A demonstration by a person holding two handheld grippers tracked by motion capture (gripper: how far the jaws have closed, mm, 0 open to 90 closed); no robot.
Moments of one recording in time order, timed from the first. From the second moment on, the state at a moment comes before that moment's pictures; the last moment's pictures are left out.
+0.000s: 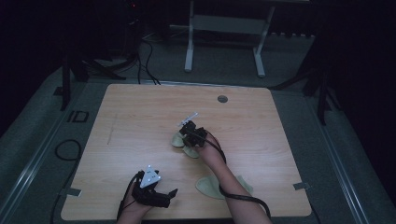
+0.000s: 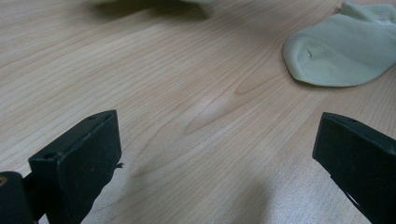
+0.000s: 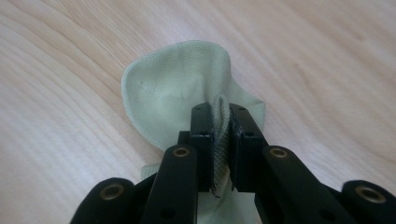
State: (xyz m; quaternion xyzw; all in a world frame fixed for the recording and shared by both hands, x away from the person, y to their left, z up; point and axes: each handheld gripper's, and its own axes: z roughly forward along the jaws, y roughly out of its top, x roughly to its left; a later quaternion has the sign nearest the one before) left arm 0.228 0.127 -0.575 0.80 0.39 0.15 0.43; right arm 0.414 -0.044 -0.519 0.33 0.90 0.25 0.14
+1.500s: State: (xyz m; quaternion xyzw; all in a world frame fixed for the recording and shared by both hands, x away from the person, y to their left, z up) left arm 0.249 0.085 -0.566 0.83 0.34 0.14 0.42; right arm 0.369 -0.158 -0.538 0.31 0.91 0.22 0.13
